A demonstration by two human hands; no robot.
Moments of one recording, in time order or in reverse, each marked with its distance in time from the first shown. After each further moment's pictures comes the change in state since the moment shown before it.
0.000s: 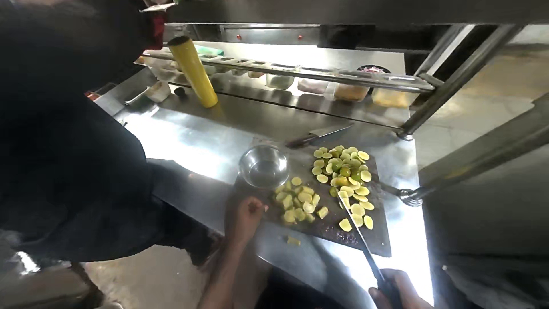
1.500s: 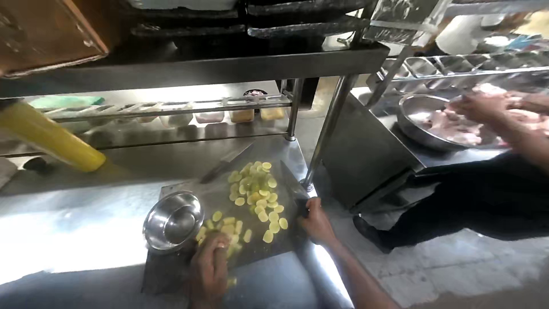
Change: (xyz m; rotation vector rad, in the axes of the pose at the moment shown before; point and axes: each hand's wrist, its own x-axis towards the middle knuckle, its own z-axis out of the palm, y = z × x) left_hand -0.011 0.067 0.067 -0.327 0.016 0.712; right_hand 0.122 0.048 -0.048 0.188 0.340 0.488
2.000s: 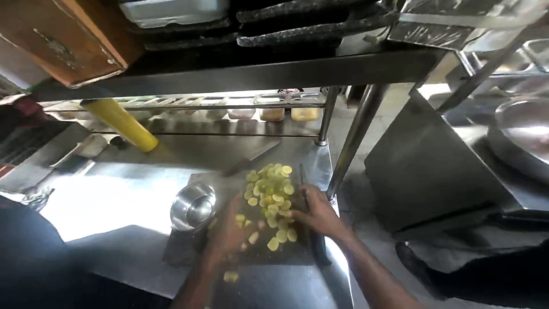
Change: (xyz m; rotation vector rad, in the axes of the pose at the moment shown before) left_hand 0.083 0.039 0.024 0.200 -0.320 -0.503; right_hand 0.066 -0.030 -0.029 -0.037 -0.227 -0.518
